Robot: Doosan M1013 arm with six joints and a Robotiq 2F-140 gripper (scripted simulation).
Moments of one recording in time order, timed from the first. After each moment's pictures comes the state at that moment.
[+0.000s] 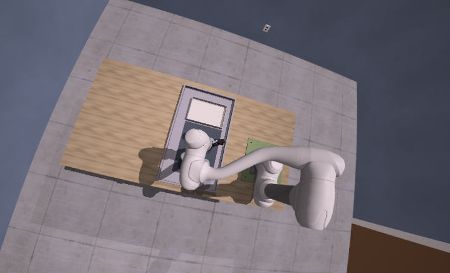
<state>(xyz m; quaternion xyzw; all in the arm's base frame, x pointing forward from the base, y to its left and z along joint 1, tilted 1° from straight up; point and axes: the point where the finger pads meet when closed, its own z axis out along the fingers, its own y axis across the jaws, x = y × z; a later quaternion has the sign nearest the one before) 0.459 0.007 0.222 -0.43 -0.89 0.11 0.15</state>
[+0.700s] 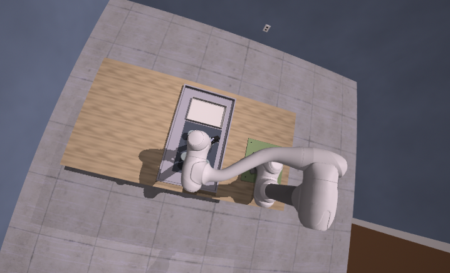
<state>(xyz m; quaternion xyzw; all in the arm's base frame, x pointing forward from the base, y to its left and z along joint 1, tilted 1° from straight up) 0.486 0.009 0.221 -0.30 -0.95 0.08 0.11</state>
